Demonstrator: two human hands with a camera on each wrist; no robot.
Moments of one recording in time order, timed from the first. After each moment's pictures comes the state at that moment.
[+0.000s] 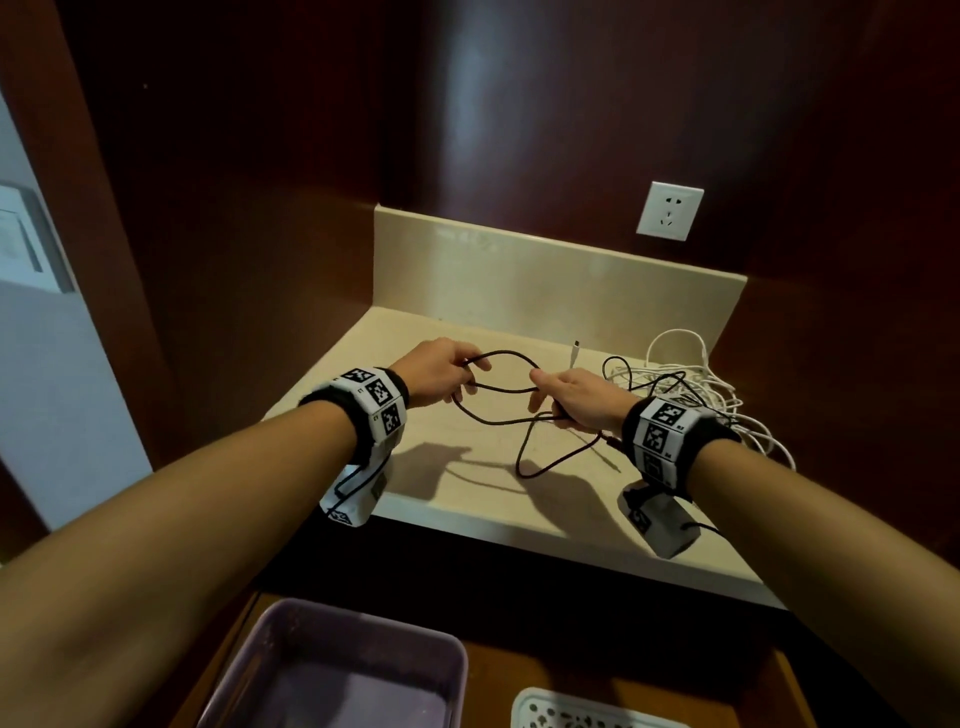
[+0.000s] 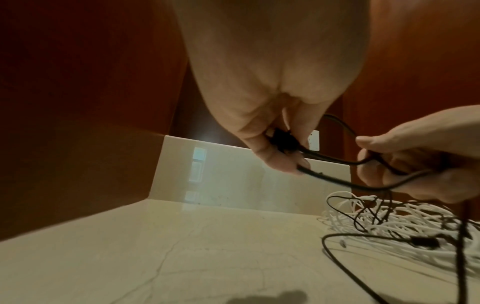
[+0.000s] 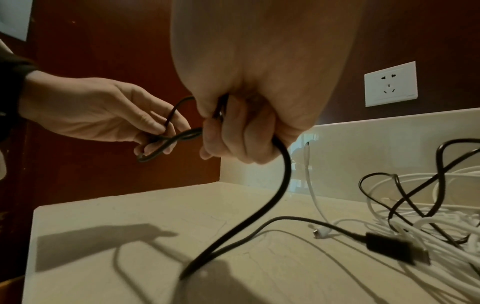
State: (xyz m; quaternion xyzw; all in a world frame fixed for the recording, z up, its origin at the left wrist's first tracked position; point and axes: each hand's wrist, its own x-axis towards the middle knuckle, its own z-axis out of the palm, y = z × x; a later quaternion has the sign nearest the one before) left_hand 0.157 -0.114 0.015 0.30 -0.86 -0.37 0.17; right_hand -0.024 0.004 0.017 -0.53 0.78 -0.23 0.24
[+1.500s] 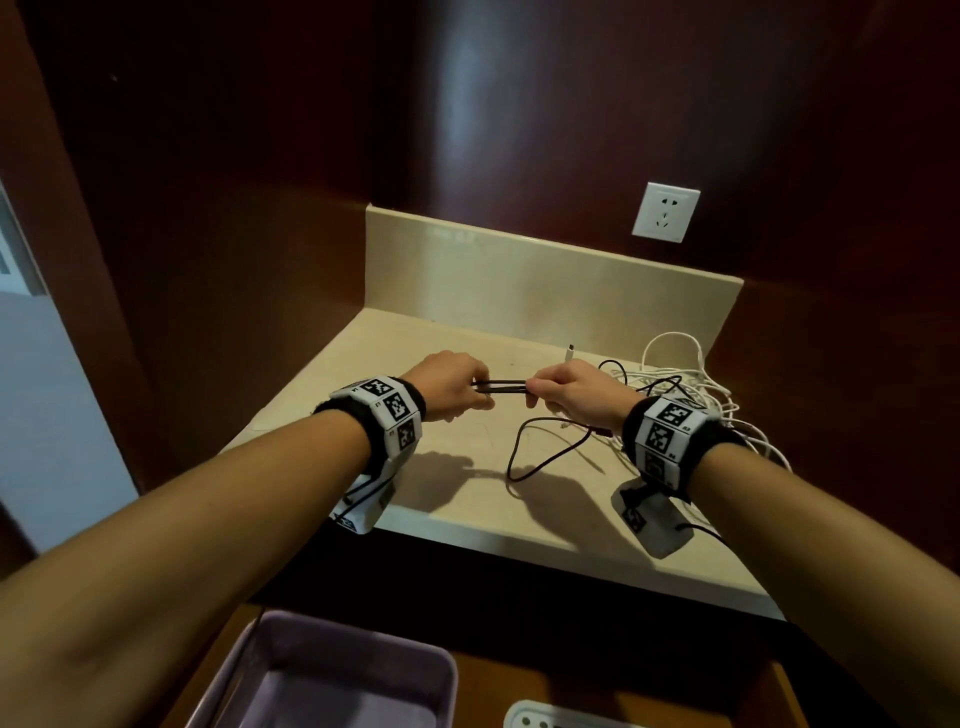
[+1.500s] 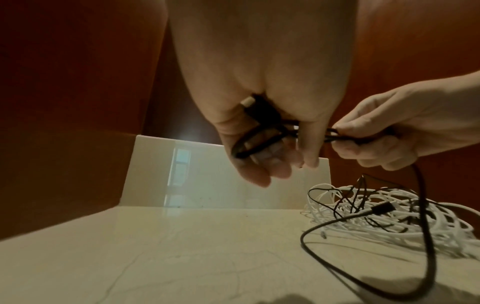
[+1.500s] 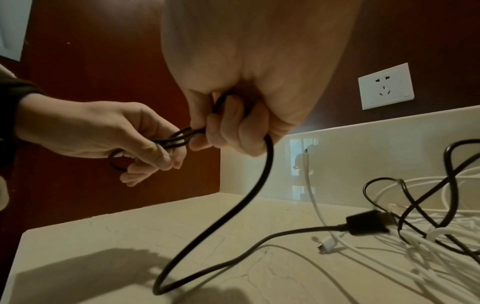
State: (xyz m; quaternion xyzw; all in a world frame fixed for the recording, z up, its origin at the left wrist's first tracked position) left_hand 0.133 -0.111 0.012 0.31 -0.92 -0.21 0.08; right_hand -0.037 -0.002 0.022 -0.59 0.74 -0.24 0.22
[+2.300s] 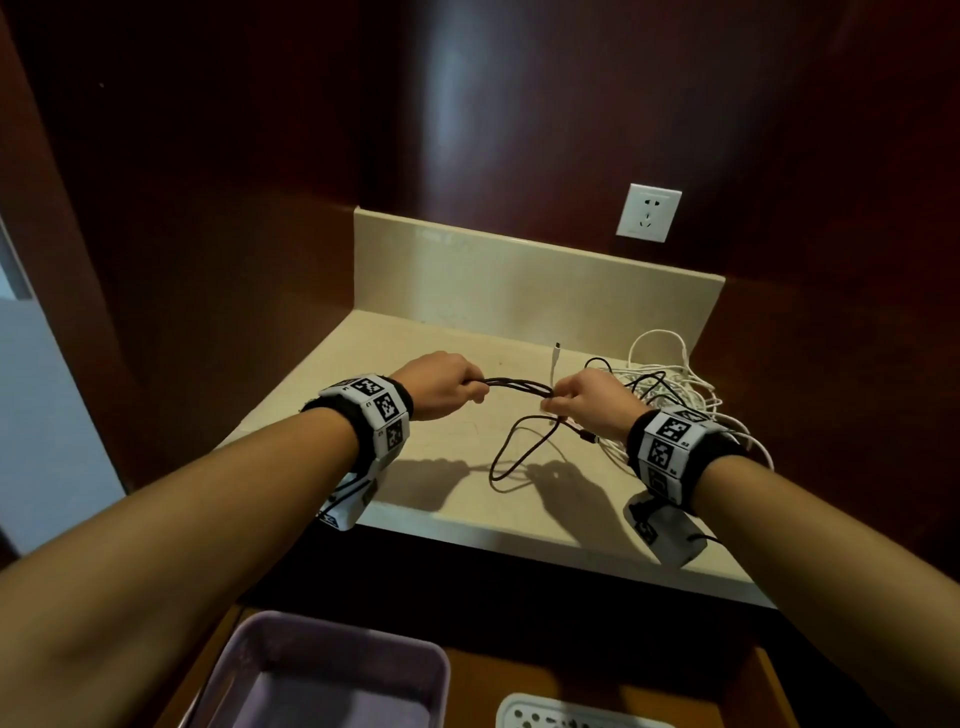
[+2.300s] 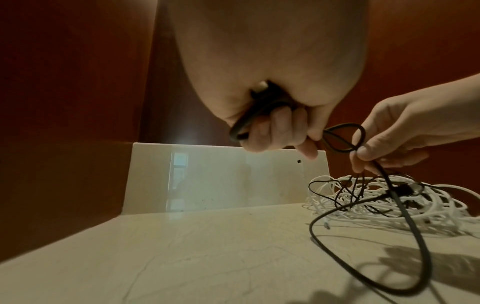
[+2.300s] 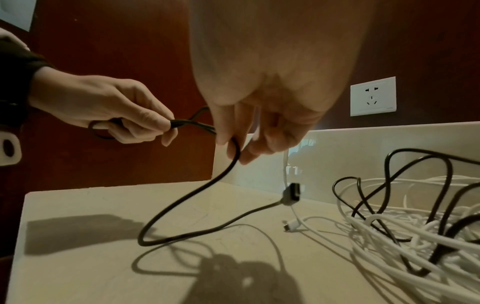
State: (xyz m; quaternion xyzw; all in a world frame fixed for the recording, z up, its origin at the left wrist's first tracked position) left_hand 0.137 -0.104 0.016 0.27 -0.94 -0.18 0.09; right_hand -0.049 0.021 0.015 -0.54 0.81 -0.19 0.11
